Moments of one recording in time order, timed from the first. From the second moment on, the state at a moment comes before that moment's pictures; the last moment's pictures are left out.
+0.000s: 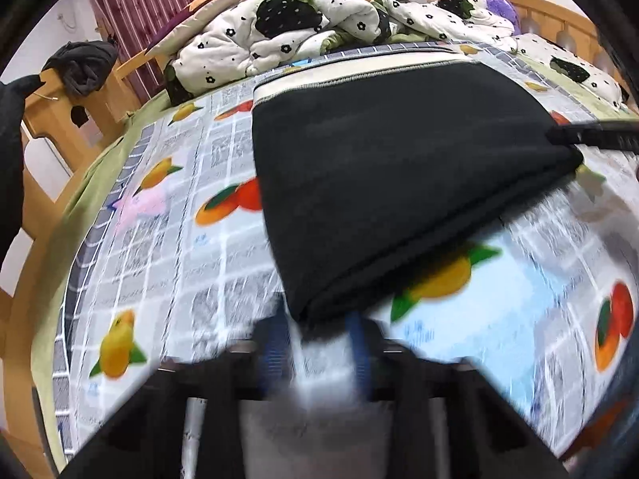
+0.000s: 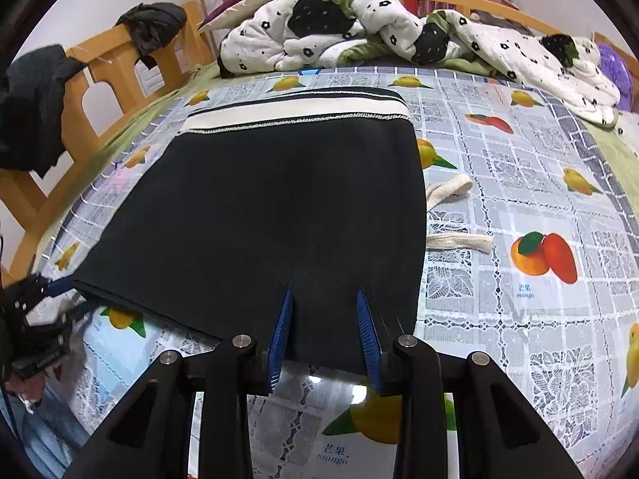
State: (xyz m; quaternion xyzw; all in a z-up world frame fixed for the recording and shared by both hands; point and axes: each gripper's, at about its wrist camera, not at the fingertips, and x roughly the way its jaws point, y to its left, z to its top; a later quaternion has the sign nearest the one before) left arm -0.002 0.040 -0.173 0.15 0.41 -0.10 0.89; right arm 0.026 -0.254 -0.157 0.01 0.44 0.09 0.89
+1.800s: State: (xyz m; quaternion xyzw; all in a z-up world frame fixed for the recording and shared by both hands) left arm 0.016 0.047 -0.158 -0.08 0.41 -0.21 0.88; right arm 0.016 -0.240 -0.165 -0.07 0.41 0.12 0.90
